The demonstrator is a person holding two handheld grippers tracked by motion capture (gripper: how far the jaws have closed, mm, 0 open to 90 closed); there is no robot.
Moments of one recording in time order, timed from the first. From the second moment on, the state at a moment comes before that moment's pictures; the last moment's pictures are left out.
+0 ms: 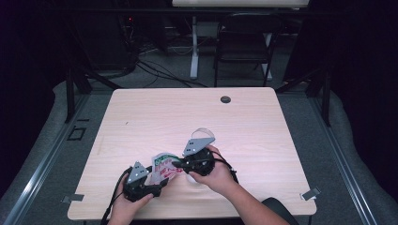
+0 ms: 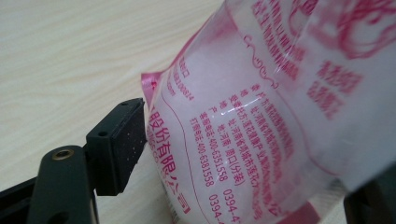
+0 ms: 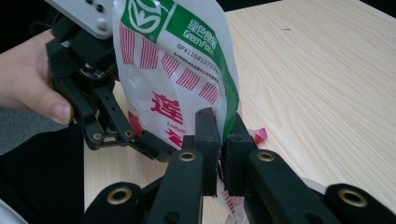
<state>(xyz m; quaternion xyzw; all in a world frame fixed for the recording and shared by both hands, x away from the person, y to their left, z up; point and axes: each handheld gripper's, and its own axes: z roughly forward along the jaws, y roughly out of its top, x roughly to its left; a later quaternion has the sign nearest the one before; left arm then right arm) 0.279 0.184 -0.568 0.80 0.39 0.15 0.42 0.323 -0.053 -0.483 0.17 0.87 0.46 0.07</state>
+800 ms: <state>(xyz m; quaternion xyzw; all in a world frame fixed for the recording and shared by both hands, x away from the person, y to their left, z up) 0.295 0.175 -0.588 0.83 0.38 0.14 0.38 0.321 -0.052 -0.486 0.17 0.87 0.46 0.08</state>
